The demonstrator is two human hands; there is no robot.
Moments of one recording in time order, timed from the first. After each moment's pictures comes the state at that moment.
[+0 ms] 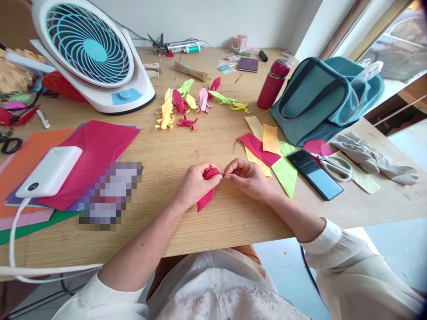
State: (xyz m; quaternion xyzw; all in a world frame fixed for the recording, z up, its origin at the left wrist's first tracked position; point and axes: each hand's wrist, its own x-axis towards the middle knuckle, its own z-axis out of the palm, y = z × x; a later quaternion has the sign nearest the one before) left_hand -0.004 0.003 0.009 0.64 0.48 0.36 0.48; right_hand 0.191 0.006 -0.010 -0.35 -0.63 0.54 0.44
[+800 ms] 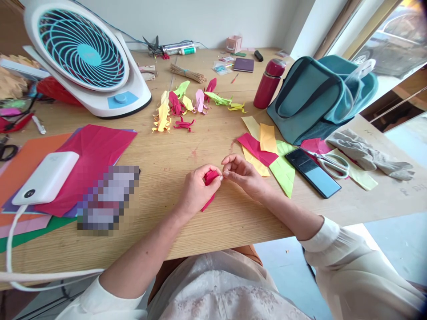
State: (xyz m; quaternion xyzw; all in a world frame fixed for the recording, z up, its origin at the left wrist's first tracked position) left_hand 0.004 -0.007 0.007 0.70 0.49 0.38 0.36; right_hand 0.184 0.007 -0.010 -0.32 -0.56 0.60 0.47
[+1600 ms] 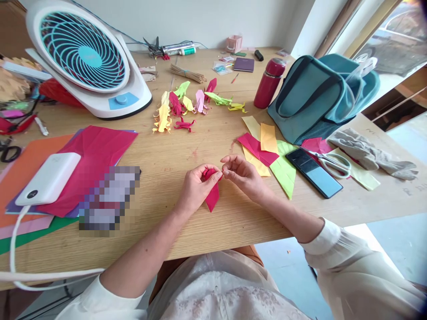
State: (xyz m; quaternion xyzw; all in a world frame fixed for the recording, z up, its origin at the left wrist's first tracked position) left_hand 0.006 -0.002 -0.002 0.58 0.48 0.44 0.49; right_hand 0.178 0.005 -0.012 -0.34 -0.56 0.57 0.49
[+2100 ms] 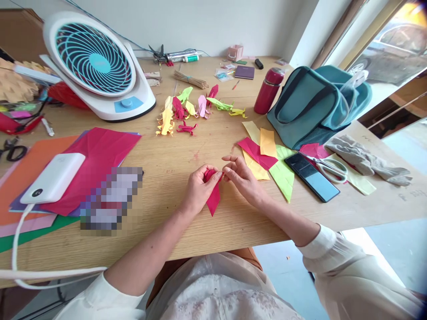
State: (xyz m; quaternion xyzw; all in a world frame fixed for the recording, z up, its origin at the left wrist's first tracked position) left_hand 0.011 -0.001 -0.009 0.56 0.47 0.48 0.49; right_hand 0.175 0.001 -0.010 -0.39 -0.59 0.52 0.48
